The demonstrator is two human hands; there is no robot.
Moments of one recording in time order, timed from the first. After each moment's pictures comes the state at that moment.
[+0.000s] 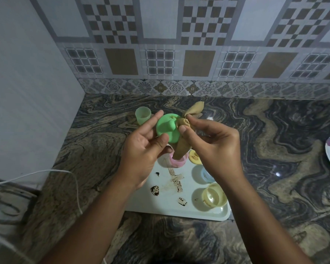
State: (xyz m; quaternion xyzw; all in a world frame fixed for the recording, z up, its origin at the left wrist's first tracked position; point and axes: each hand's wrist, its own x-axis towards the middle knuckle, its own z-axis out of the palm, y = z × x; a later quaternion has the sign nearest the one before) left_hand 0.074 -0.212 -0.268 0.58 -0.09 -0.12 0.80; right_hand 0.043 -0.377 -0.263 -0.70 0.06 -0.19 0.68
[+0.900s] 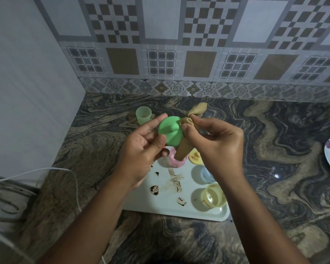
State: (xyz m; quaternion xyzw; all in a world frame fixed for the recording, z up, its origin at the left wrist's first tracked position) left_hand 0.073 -0.206 -0.266 0.58 -0.08 -0.13 0.80; right_hand 0.042 -0.375 -0.254 -0.70 0.07 -0.21 0.68
